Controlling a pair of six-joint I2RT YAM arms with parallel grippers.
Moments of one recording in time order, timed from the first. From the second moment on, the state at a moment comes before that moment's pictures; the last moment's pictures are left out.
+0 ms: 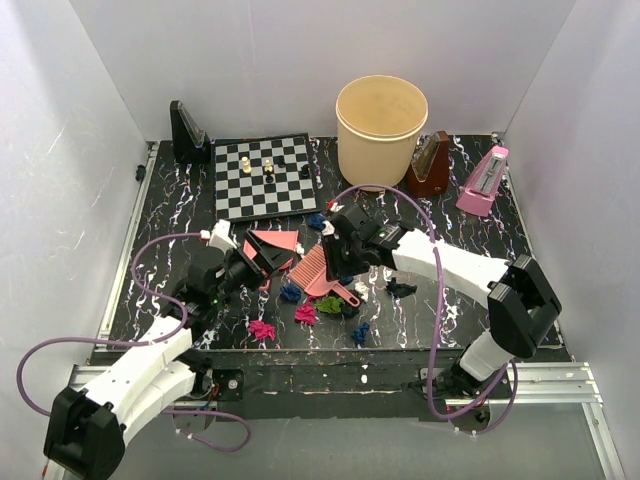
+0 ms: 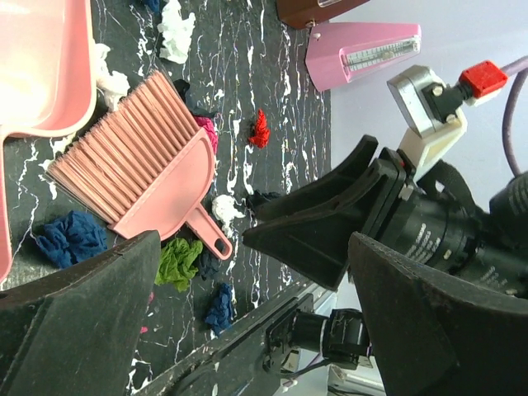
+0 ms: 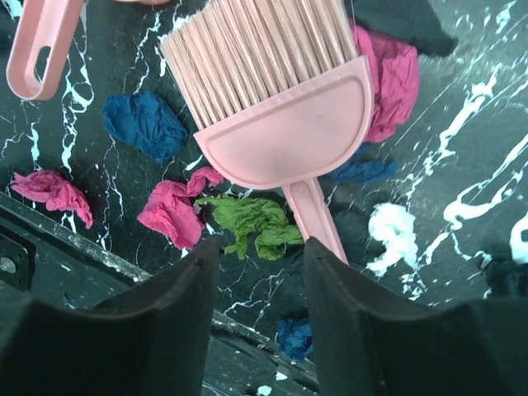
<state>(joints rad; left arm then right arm) -0.45 0.82 0.39 0.13 0.24 -1.10 0.89 1.57 1.17 -0.61 -0.03 0.52</state>
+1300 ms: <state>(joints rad) -0.45 0.62 0.39 -0.17 0.15 -0.94 0.58 1.95 1.25 -0.41 -0.58 0.46</state>
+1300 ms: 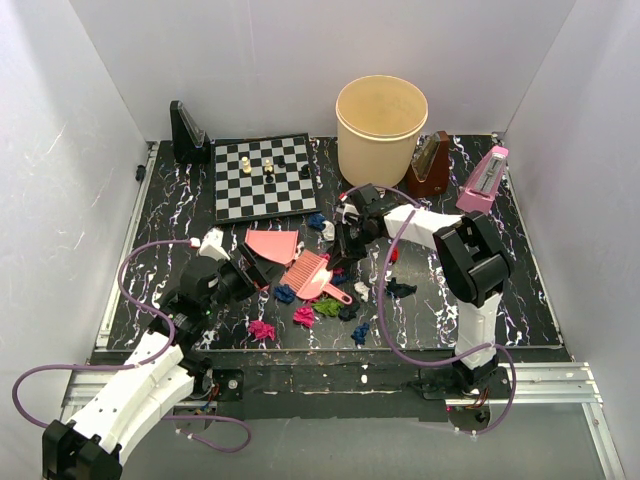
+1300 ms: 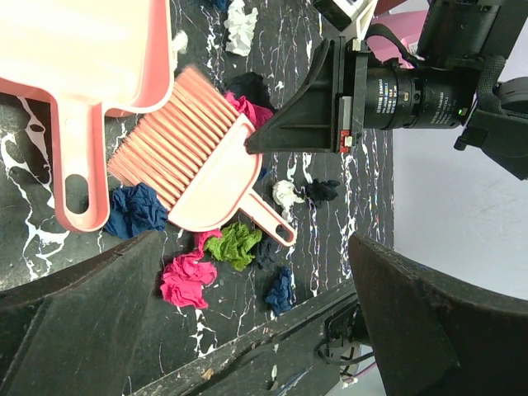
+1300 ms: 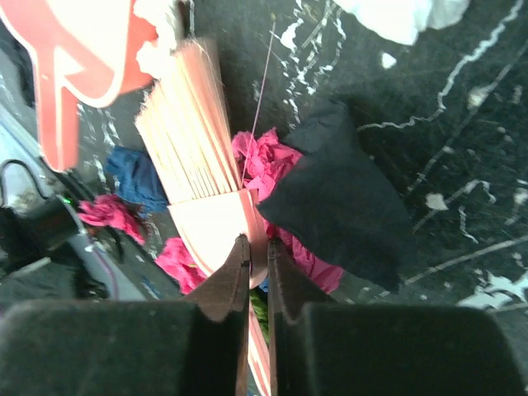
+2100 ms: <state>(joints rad) -0.45 0.65 0.58 -0.27 0.15 -0.94 0.49 1.50 1.12 -0.25 -0.63 0.71</state>
